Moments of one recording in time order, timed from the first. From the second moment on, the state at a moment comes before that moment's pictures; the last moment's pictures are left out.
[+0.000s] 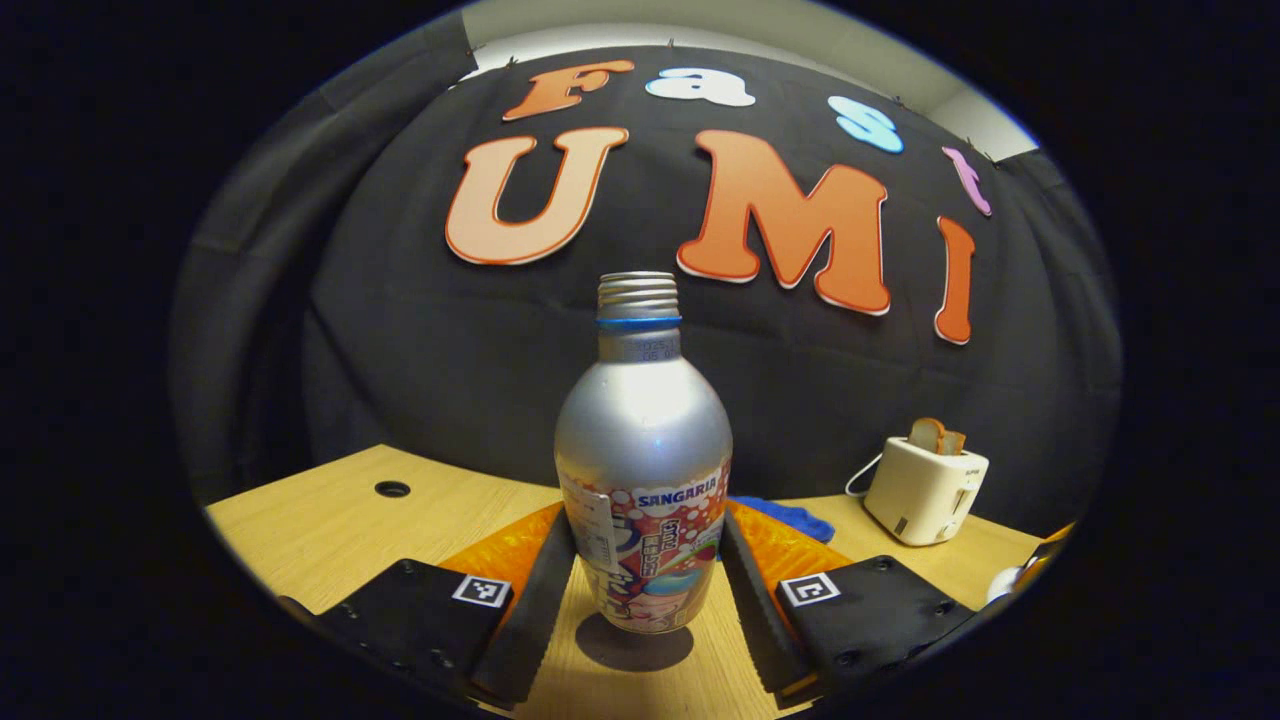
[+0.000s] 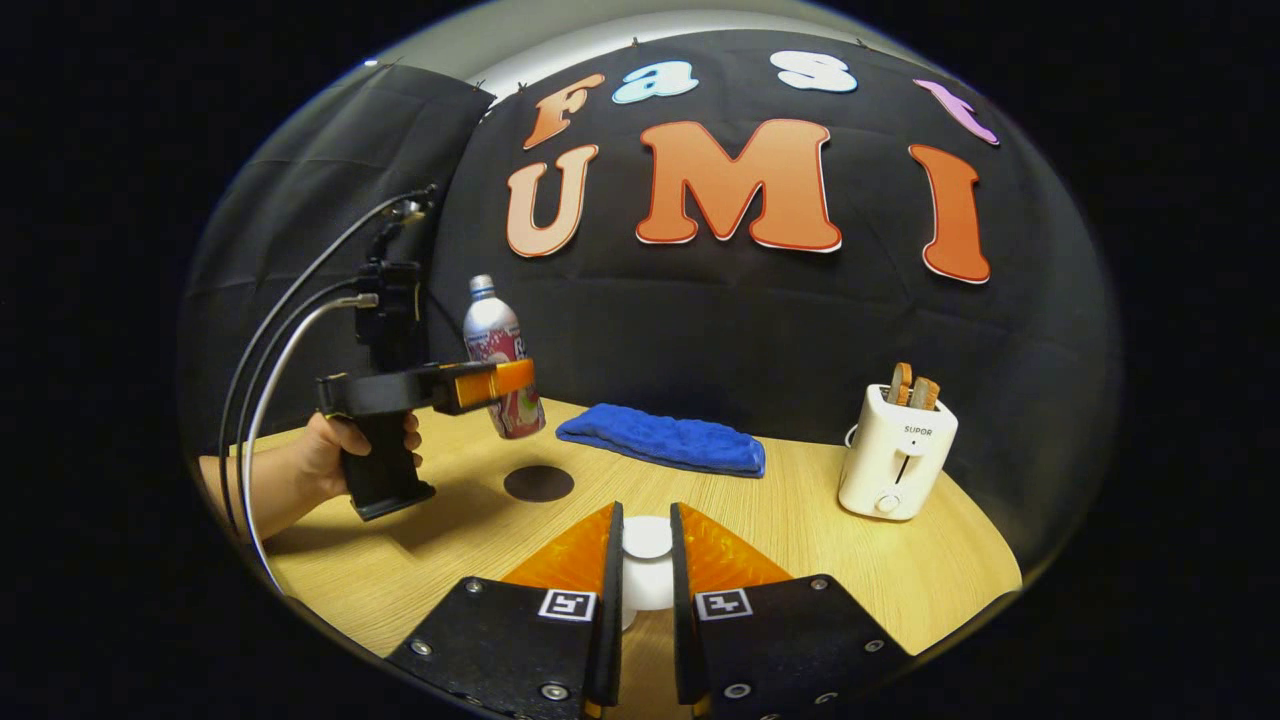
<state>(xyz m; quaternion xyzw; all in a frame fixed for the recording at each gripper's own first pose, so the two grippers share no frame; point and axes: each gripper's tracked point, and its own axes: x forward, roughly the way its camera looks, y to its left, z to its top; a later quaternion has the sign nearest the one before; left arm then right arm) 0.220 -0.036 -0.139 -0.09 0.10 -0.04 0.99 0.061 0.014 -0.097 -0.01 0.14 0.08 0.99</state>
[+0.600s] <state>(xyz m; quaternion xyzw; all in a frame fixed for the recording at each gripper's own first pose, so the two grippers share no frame) 0.229 -0.048 -0.217 -0.09 0.18 -0.04 0.98 0.059 0.029 -0.114 -0.01 0.16 0.11 0.98</state>
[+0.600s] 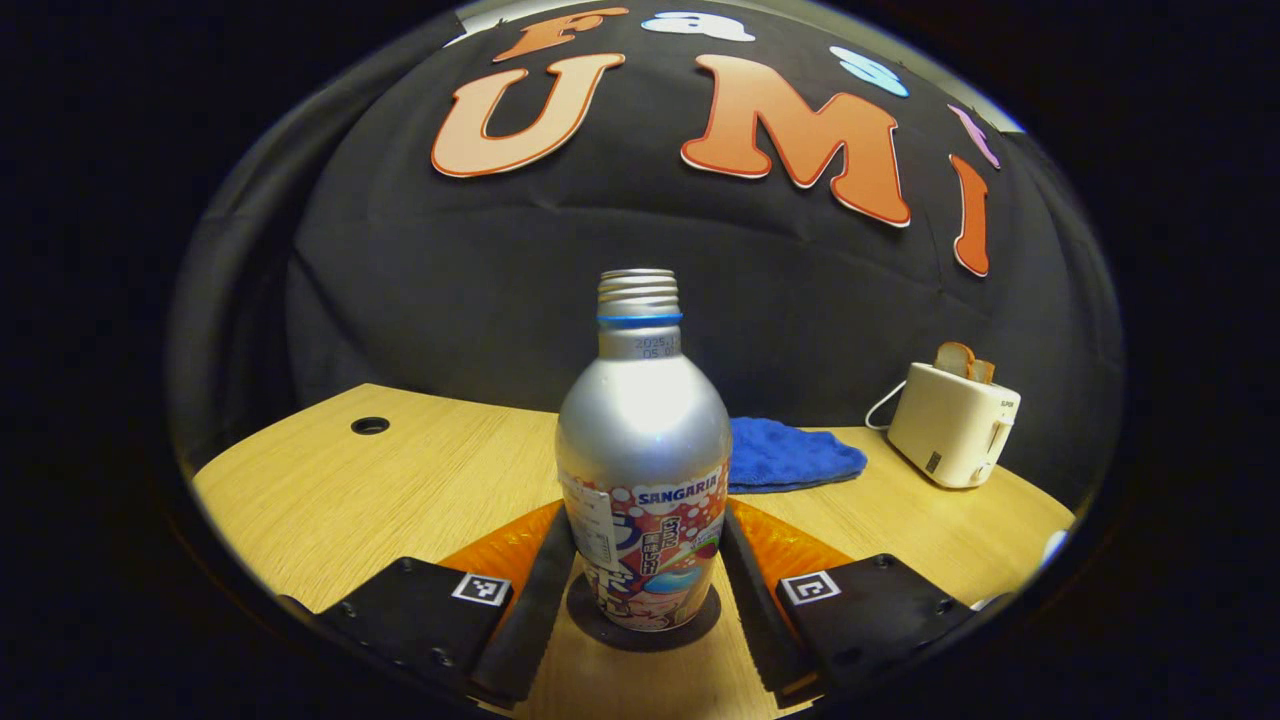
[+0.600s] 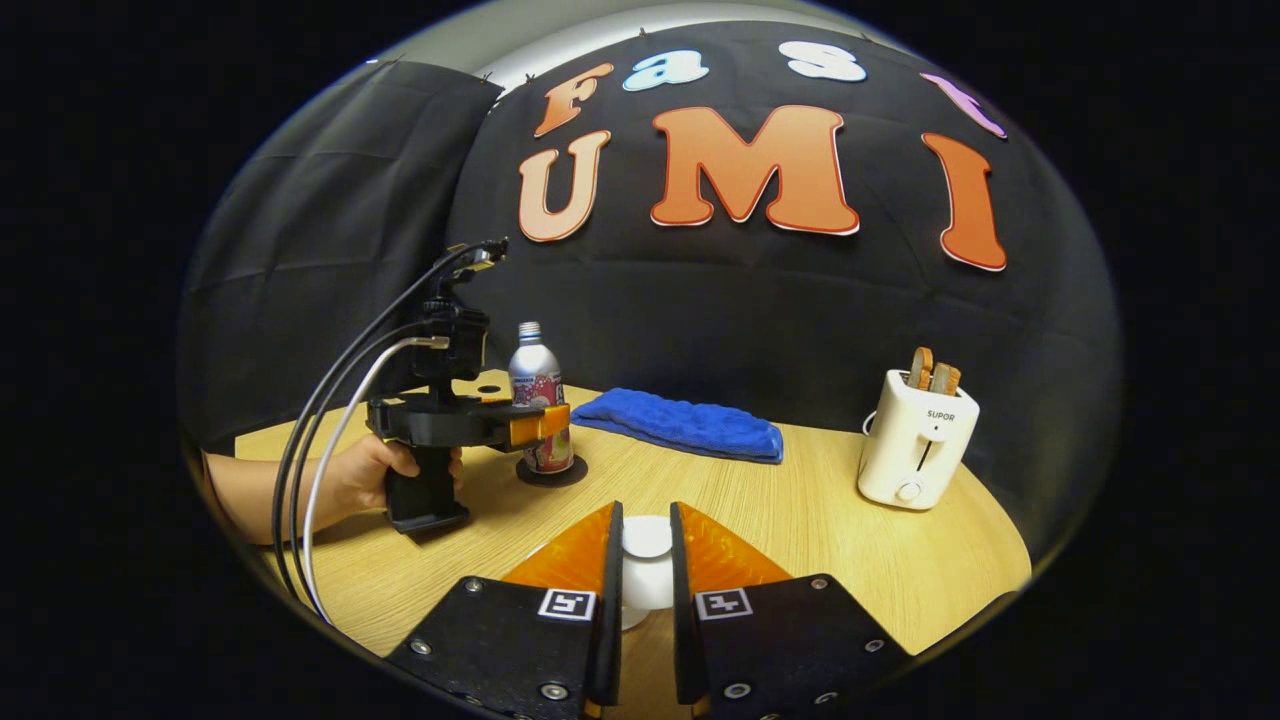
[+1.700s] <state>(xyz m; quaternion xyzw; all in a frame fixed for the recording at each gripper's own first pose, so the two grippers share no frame) 0.167 -0.054 -0.197 -0.04 0.17 -0.07 0.98 0.064 0.068 -0.156 0.00 0.18 0.13 0.98</state>
